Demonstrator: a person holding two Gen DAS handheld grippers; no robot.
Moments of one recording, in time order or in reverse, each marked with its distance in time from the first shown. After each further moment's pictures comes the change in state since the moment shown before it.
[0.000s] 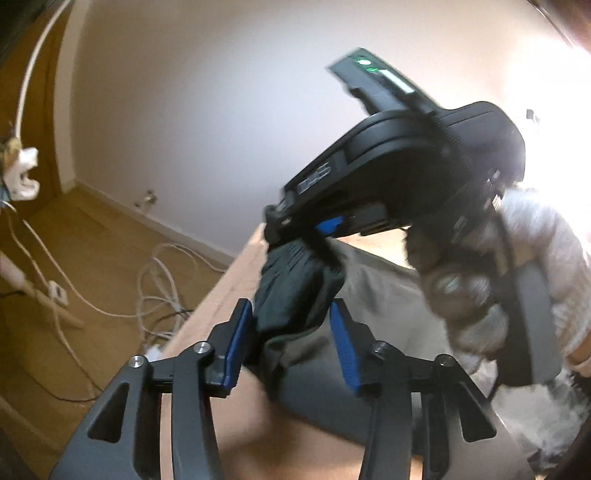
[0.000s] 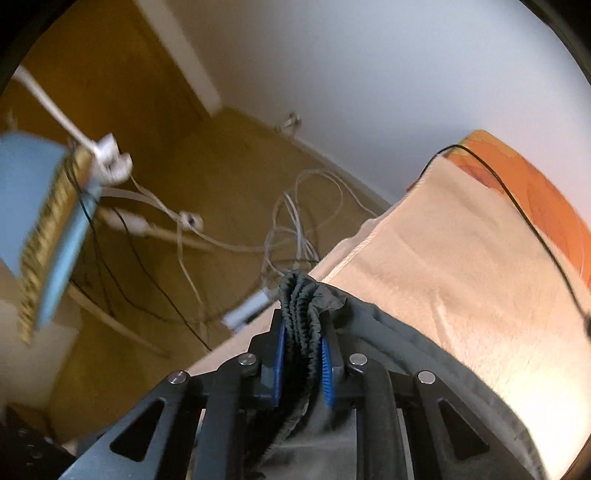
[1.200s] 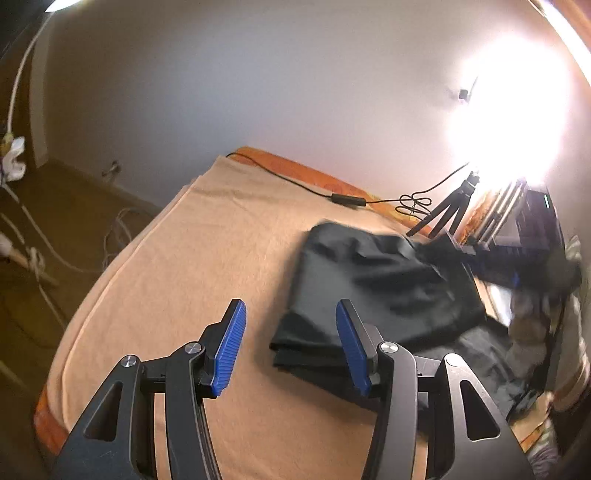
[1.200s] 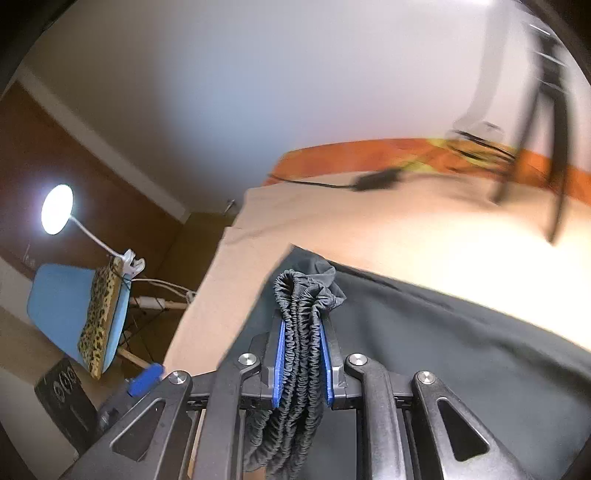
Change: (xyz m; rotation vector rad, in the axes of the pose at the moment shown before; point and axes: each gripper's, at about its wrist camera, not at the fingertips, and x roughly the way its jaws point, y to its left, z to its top) left arm -0.093 -0.095 -0.006 -0.052 0.166 -0.154; right arm -0.218 -0.152 -0.207 0.413 -0.296 0.009
